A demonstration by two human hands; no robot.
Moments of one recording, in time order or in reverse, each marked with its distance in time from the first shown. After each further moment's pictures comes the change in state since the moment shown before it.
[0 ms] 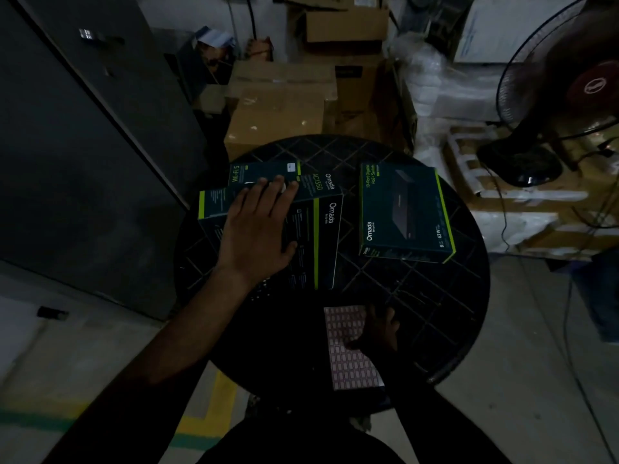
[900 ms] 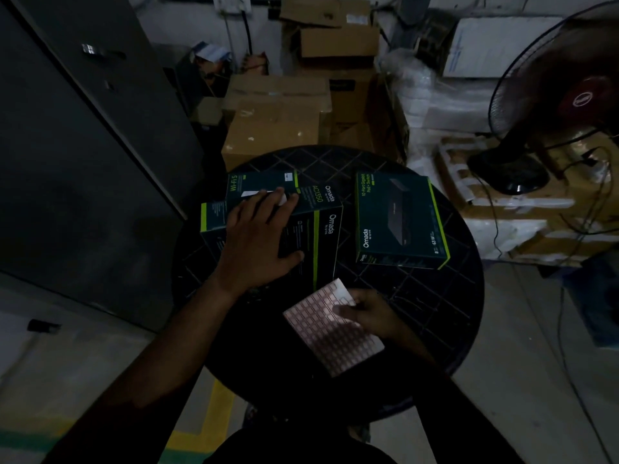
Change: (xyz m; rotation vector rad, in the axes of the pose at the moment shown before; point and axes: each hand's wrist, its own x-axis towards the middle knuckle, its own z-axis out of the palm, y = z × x) left_hand -0.007 -0.005 -0.004 -0.253 -0.035 -0.004; right_hand -0.032 -0.038 -0.076 0.681 -0.194 -0.480
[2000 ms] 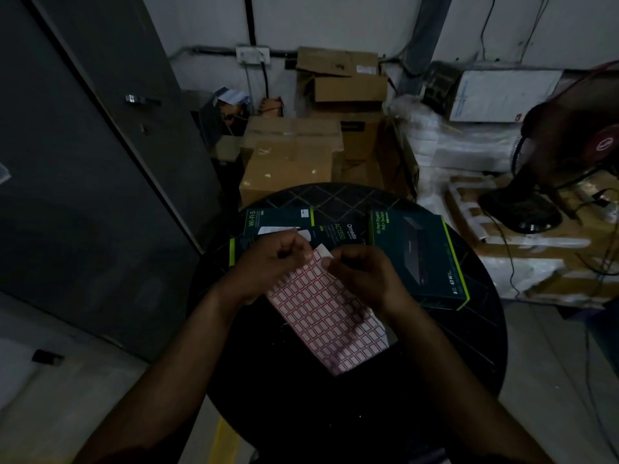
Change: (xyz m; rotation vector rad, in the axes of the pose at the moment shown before) left_hand 0.021 -0.029 -0.032 -1.130 -0.168 -0.133; right_hand 0.015 -0.177 0.009 0.069 0.093 -0.352
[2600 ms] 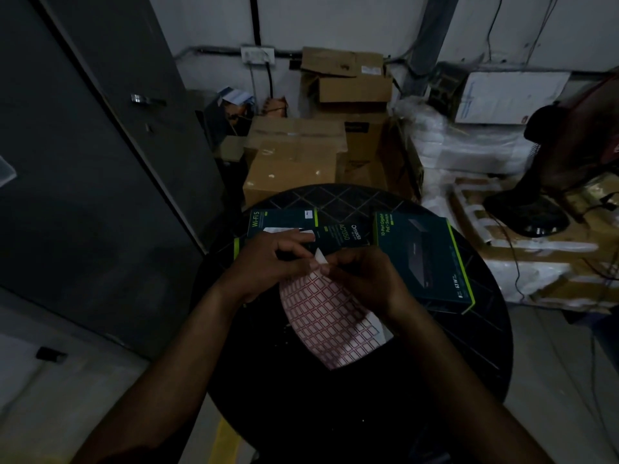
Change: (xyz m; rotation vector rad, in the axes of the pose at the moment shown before) left_hand 0.004 -0.005 -0.013 0.075 0.033 0.025; right_hand 0.008 0.001 0.001 -0.179 -0.016 -0.085
